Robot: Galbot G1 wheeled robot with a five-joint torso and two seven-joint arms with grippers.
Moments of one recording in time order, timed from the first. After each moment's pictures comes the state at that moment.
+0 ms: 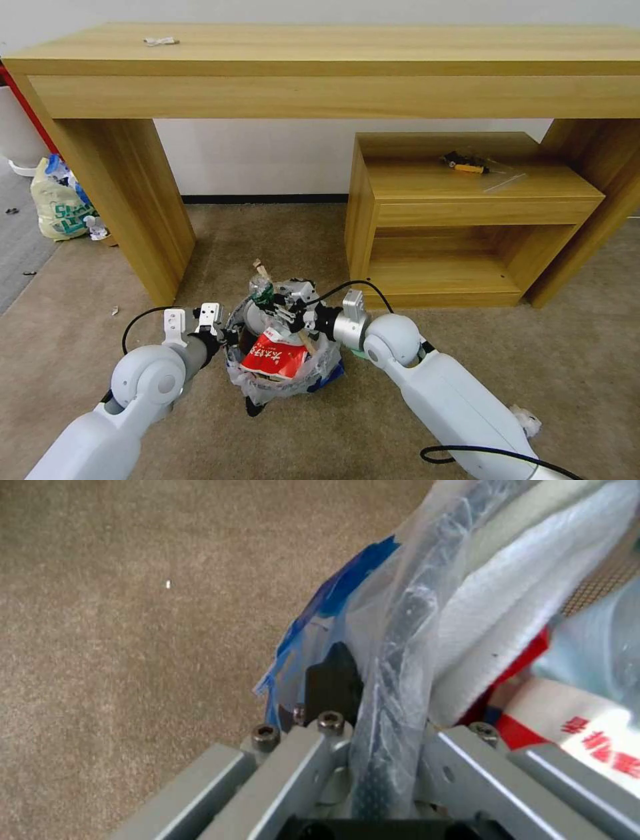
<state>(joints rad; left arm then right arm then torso) 1.19 -0.93 -0.34 -2.01 -1.03 0.74 -0.38 -0.80 1.19 -0.14 1.66 0.43 -0.28 -0.45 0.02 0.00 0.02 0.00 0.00</state>
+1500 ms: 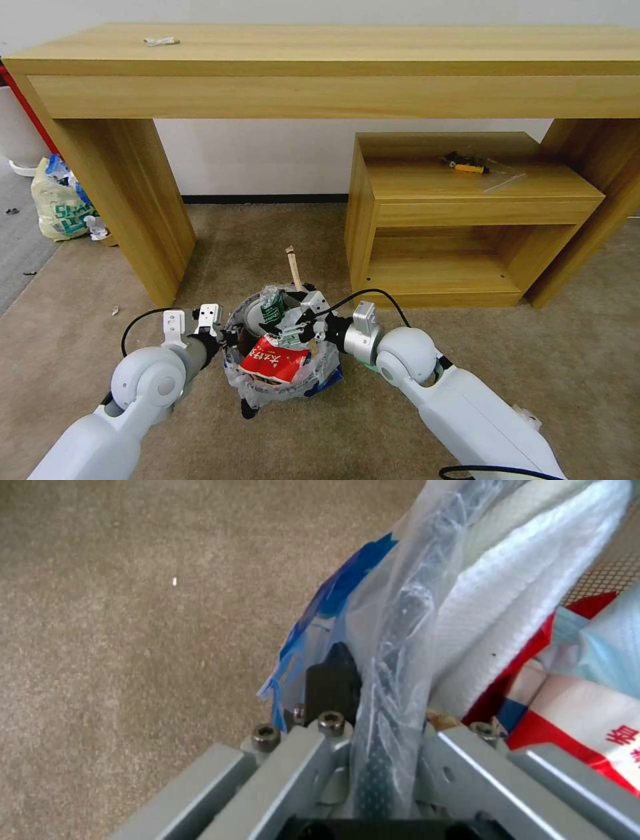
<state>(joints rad) 1.21 -0.95 -0.35 -2.01 -1.02 0.73 -0.39 -0.86 1.12 -0.12 1.83 0.46 -0.32 -0.33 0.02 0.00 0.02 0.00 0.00</state>
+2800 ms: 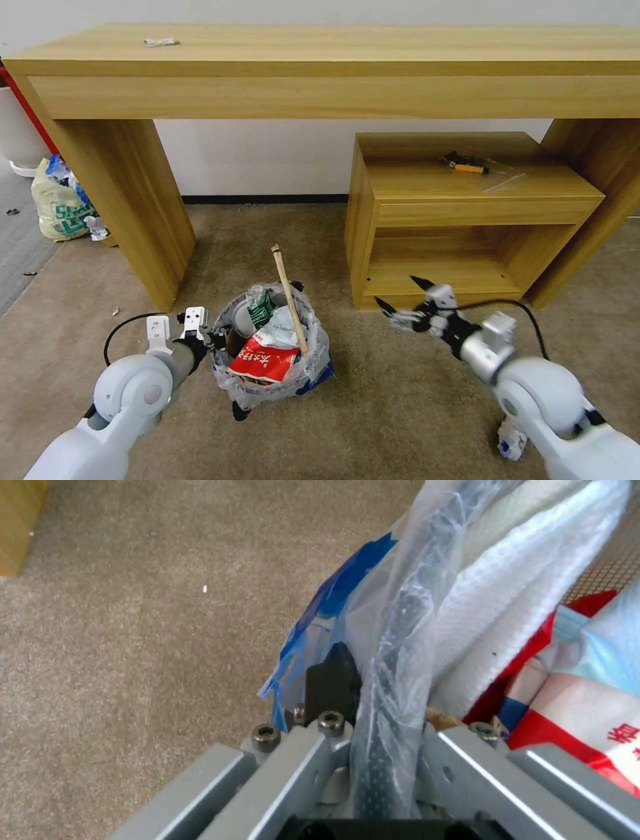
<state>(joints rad) 1.28 -0.96 -0.44 -2.06 -1.00 0.74 -0.38 -1.44 0.91 0.56 2.07 0.48 -0.25 -0.21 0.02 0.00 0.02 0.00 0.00</state>
